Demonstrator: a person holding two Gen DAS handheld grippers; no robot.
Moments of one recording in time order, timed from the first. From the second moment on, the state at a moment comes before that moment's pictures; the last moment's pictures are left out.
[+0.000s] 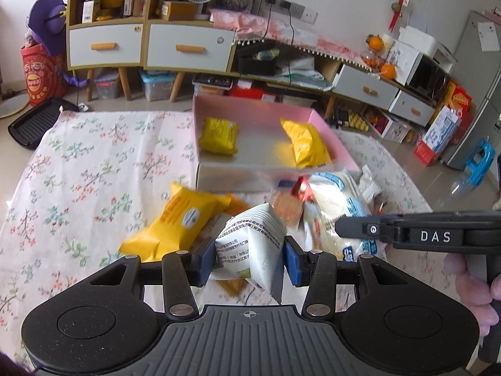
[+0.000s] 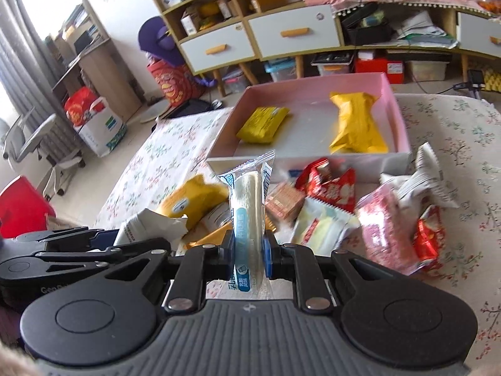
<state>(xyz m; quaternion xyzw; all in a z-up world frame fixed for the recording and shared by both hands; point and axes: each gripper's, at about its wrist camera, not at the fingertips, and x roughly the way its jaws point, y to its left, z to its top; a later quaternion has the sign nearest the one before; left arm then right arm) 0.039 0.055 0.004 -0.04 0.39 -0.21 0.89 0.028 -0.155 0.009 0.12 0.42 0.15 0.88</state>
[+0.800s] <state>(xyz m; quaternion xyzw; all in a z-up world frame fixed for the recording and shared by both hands) 0.101 0.000 -0.002 -0.09 0.34 -0.16 0.92 0.077 -0.202 0.007 0.23 0.38 0.08 0.89</state>
